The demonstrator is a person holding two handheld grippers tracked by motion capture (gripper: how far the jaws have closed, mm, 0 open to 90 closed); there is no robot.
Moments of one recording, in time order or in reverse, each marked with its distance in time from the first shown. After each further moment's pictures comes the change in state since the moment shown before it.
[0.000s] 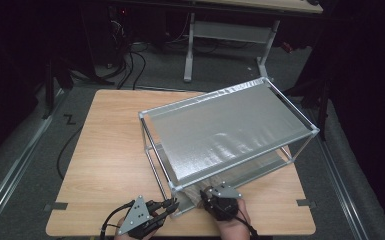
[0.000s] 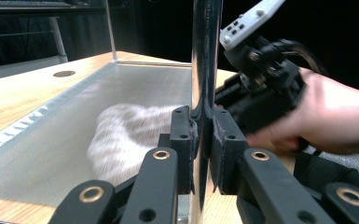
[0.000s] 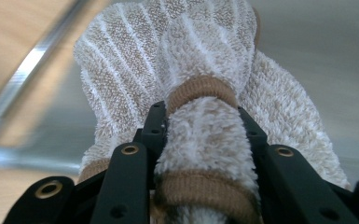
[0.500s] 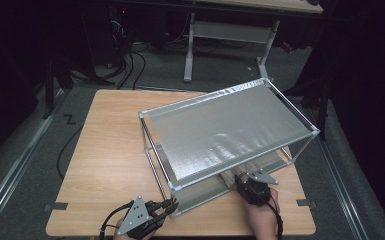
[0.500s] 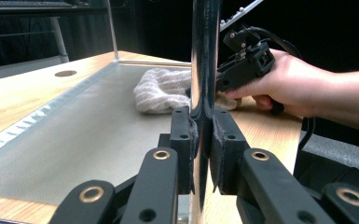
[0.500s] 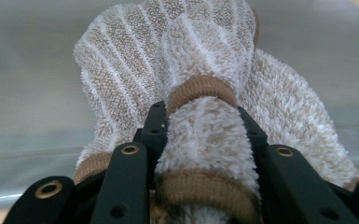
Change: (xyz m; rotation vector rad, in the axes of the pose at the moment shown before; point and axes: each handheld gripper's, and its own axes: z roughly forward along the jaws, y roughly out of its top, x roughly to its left) left arm 0.000 0.000 -0.002 0.000 0.001 0.003; right arm -0.101 -0.014 -0.007 -0.014 -0.187 0.137
